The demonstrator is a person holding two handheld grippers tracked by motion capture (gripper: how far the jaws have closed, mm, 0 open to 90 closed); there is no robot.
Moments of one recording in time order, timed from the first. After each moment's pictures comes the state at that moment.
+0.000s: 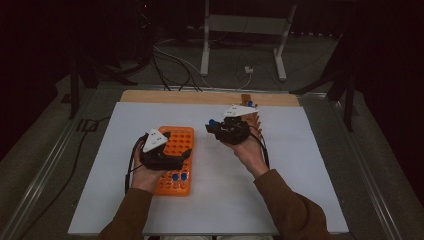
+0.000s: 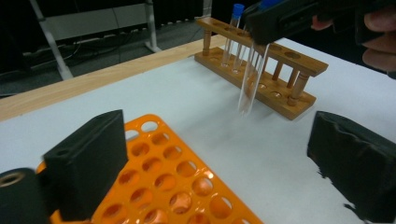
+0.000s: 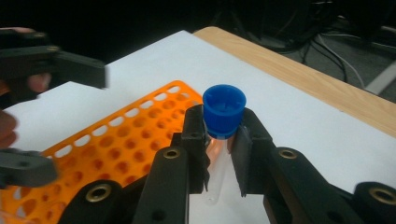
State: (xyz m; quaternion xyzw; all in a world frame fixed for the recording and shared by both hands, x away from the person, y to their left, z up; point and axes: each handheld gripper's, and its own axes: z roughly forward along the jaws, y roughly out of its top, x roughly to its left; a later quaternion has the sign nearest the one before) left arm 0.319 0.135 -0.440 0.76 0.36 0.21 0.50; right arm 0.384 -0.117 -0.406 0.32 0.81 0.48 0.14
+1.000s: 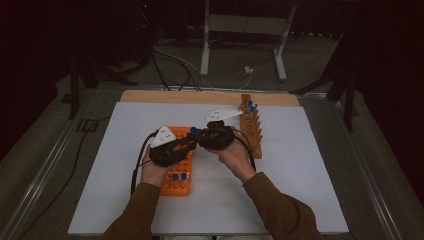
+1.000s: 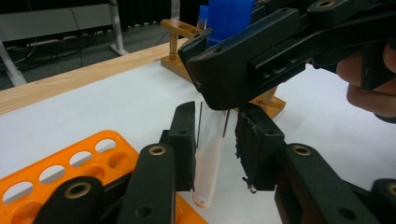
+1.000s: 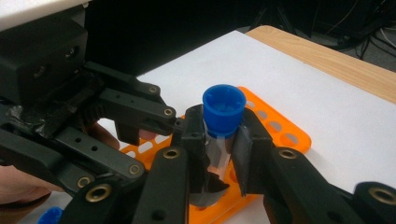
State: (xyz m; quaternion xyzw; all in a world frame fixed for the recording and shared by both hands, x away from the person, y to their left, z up) left arm 0.334 0.120 -0.450 0.77 0.32 0.16 0.53; right arm 0.371 -0.077 -0.407 0.28 0.81 0.50 0.07
